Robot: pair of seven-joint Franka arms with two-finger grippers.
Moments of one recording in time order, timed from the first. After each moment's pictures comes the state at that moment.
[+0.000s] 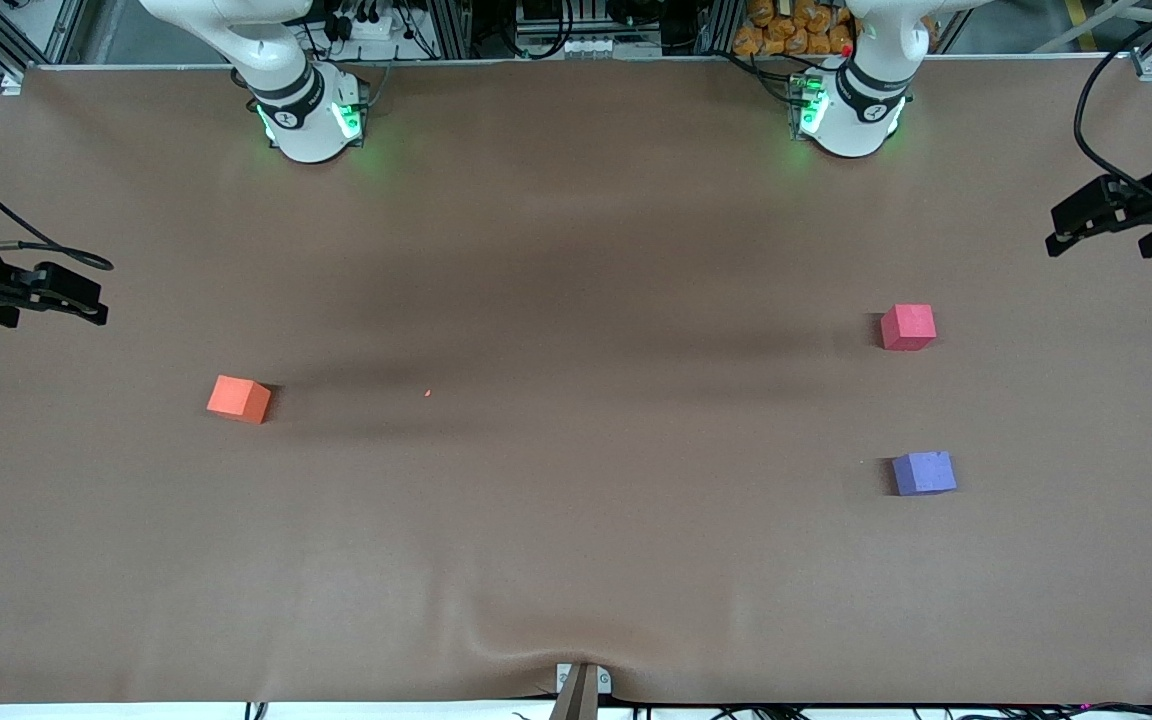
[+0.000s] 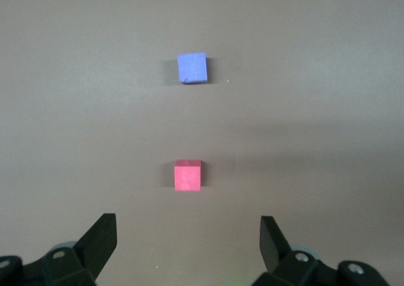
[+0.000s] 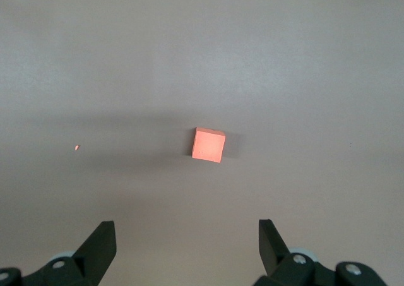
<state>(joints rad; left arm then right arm) 0.15 -0.04 -0.16 -1.59 -0.02 1.57 0.02 0.03 0.14 -0.05 -1.45 -0.01 1.55 -0.05</state>
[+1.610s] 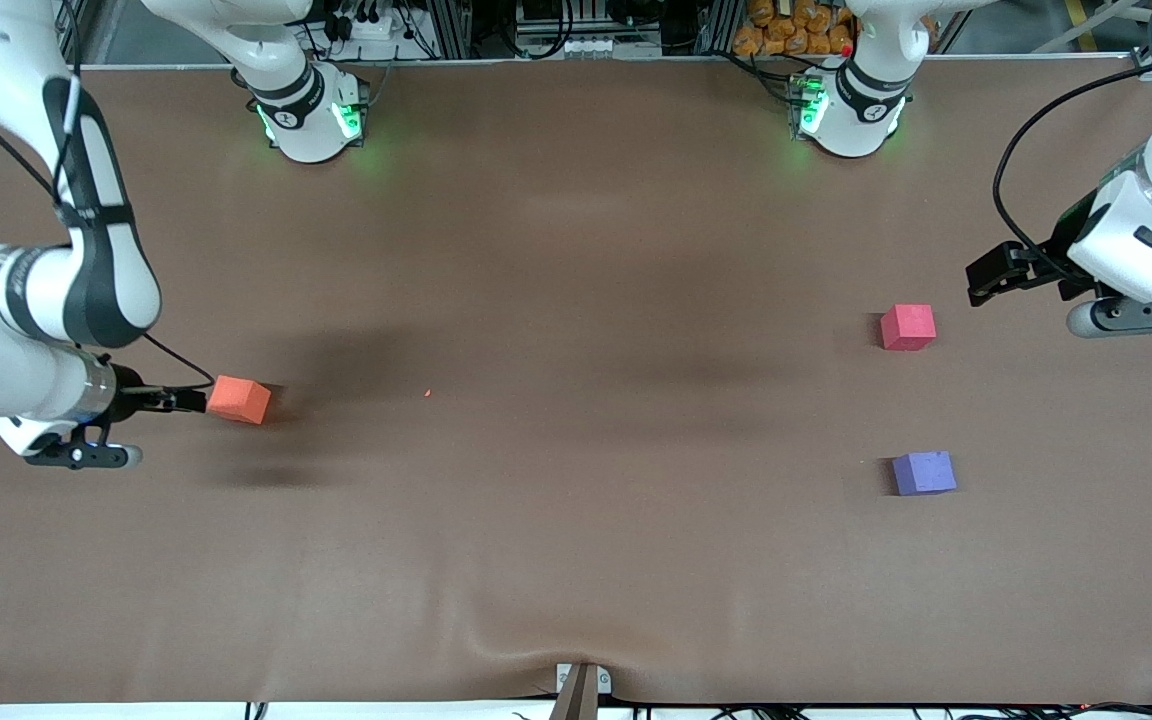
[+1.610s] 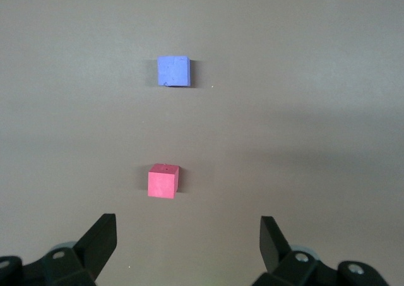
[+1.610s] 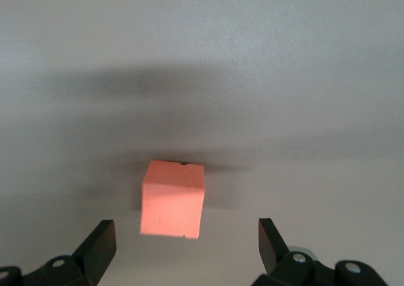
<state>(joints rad) 0.13 0.11 -0.29 -1.48 0.06 1.55 -0.22 -0.04 0.45 -0.07 -1.76 -0.01 2.04 -0.05</state>
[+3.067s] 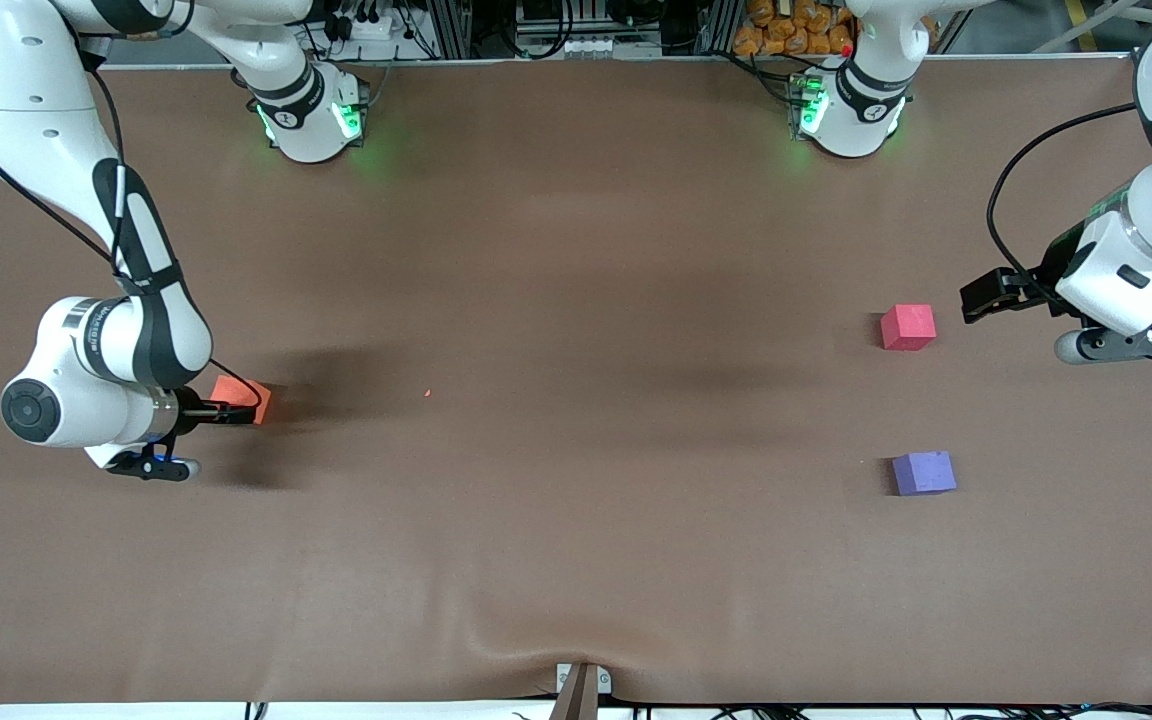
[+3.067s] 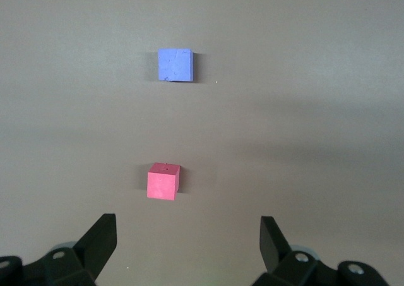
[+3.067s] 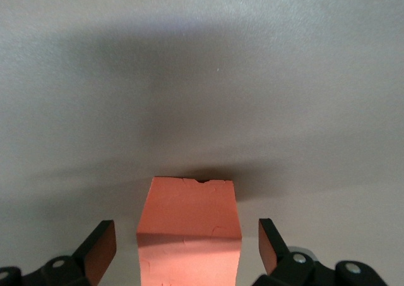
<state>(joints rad) 0.14 0.14 -0.29 -1.52 0.06 1.58 -0.22 -0.04 0.60 -0.06 -1.77 0.06 2.09 -0.01</state>
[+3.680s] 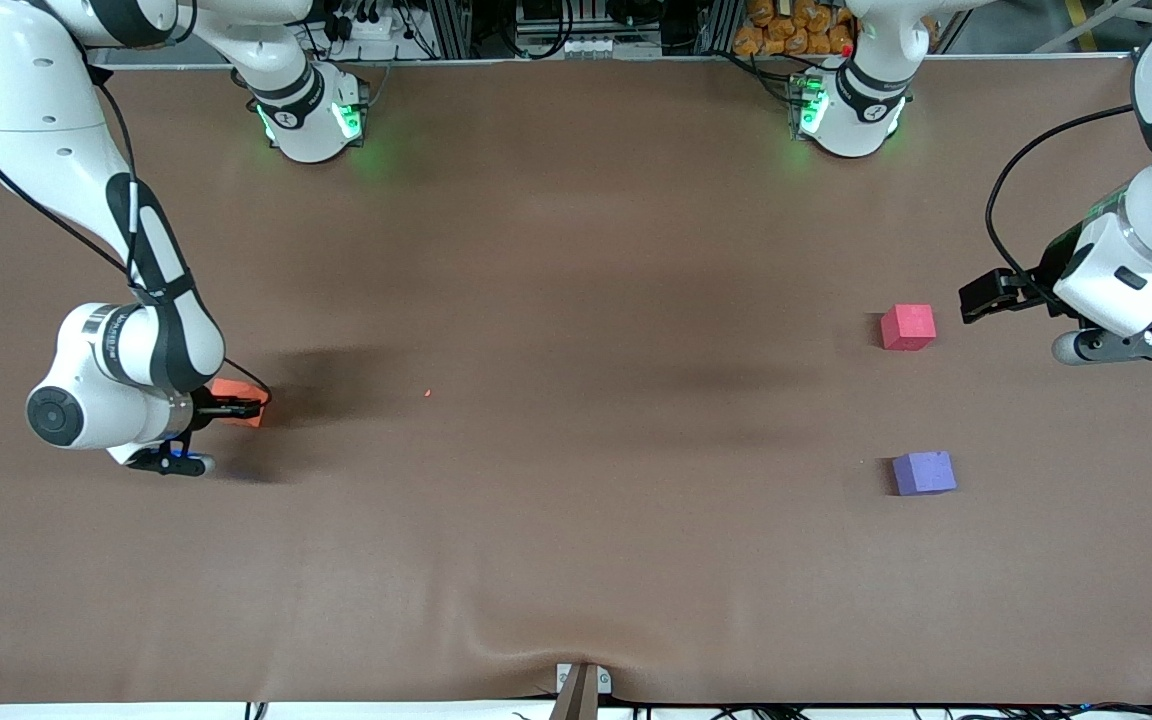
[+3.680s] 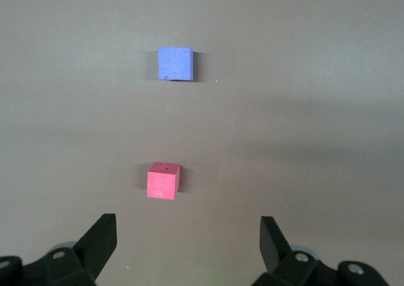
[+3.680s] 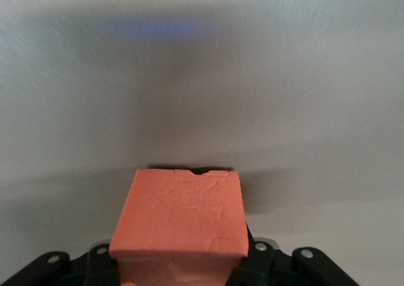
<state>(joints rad) 0.14 0.14 -0.29 -1.53 0.06 1.58 -0.22 -0.04 0.62 -0.06 -1.76 0.06 2.10 -0.01</state>
